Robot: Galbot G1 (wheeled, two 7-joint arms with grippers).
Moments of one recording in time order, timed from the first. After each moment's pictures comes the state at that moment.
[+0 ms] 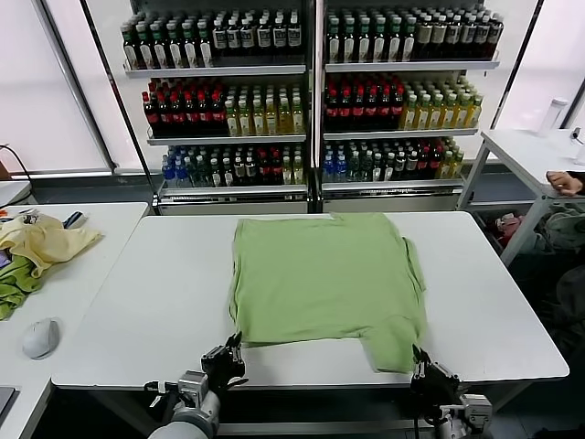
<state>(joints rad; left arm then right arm) 1.42 -1.20 -0.24 -2.10 -0.35 0.42 -0.28 -1.62 1.21 0.59 2.22 0.40 -0.35 0.16</state>
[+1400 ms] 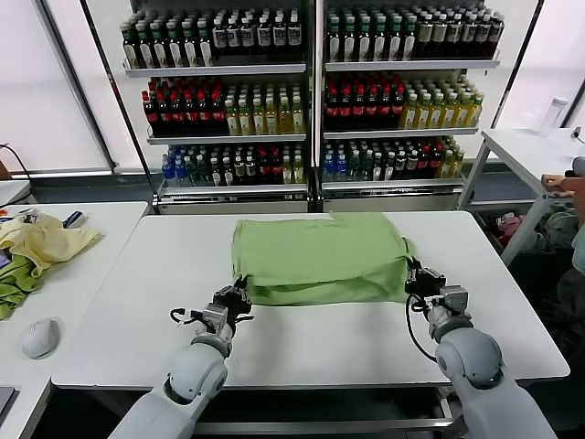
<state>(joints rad) 0.95 -1.16 -0.06 -1.70 -0.31 0.40 -0.30 -0.98 1.09 0.33 1.71 0.38 -0.39 0.13</state>
